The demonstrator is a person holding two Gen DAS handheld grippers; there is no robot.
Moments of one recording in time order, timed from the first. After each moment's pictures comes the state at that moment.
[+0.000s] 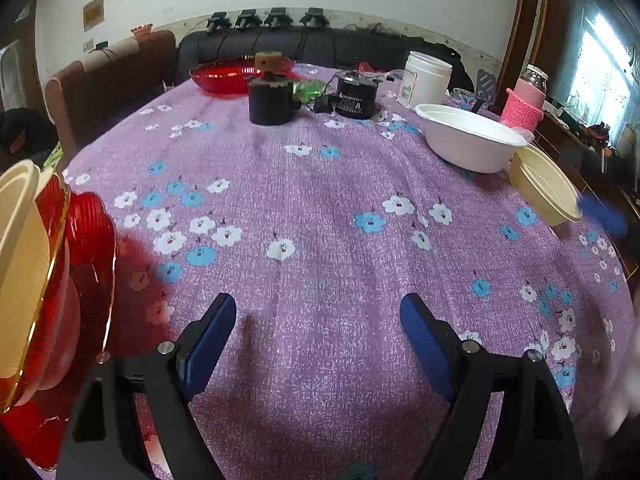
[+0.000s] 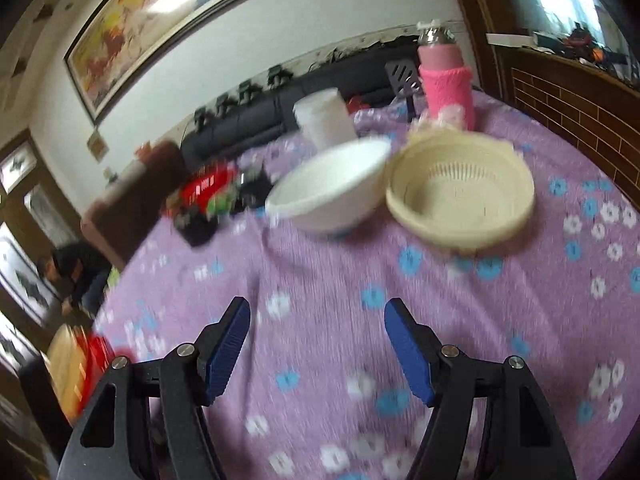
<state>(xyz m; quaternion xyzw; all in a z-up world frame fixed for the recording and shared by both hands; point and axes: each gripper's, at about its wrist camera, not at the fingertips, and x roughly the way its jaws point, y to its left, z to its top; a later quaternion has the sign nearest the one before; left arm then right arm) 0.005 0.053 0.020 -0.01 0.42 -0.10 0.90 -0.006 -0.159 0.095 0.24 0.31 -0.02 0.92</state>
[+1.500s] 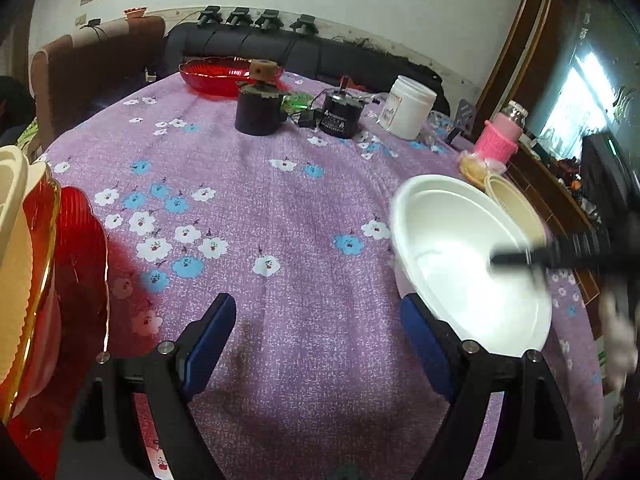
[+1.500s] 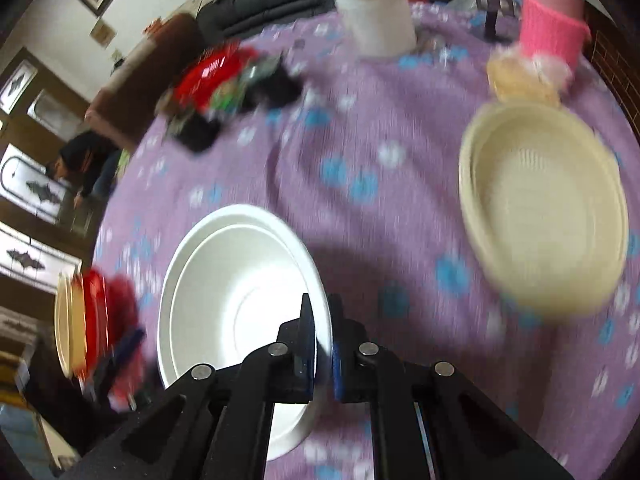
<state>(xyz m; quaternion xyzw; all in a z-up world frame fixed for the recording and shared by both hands) 0.007 0.071 0.032 -0.08 0.40 -0.16 0.90 0.050 -0.152 0.066 0.15 0.56 0.10 0.81</state>
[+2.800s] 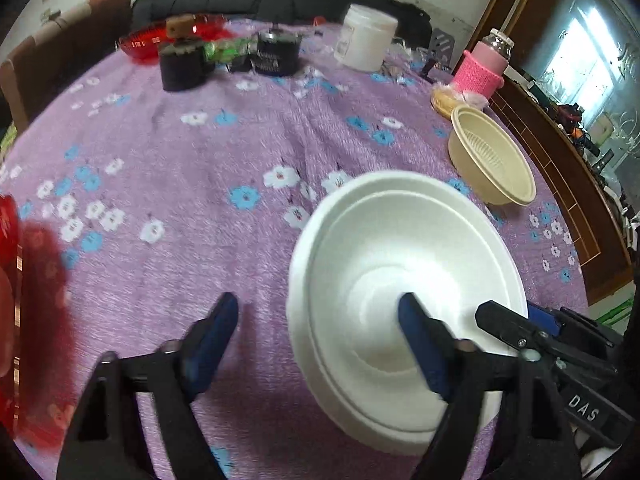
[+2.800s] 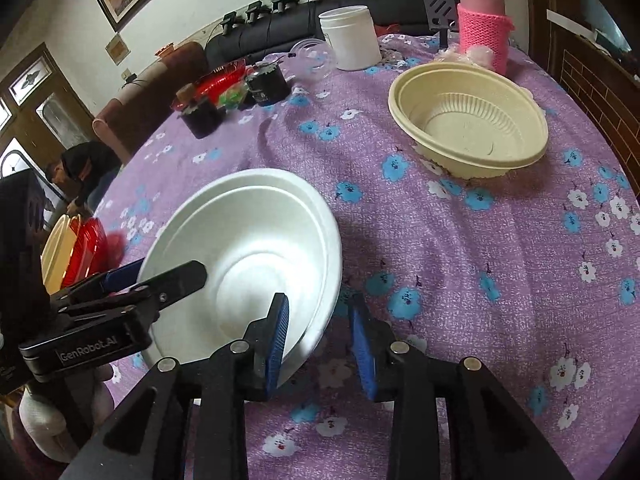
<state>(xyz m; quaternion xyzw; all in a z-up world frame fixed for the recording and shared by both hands) 0.011 -0.017 0.025 -0.03 0.50 -0.17 0.85 -0.045 -0.164 0.053 0.14 0.46 0.07 0.87</state>
